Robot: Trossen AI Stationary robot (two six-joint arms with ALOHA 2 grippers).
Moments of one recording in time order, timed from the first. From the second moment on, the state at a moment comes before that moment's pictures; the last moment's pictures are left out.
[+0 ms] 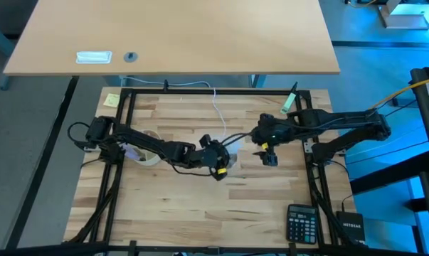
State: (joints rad) left arm -0.18 1.83 1.25 -0.05 -0.51 -0.39; right arm 0.09 1.28 1.33 -1.03 0.10 0.04
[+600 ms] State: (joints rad) left arm -0.18 1.83 1.25 -0.14 -0.63 -0.45; right arm 0.06 1.31 1.26 -0.74 0.15 0.11
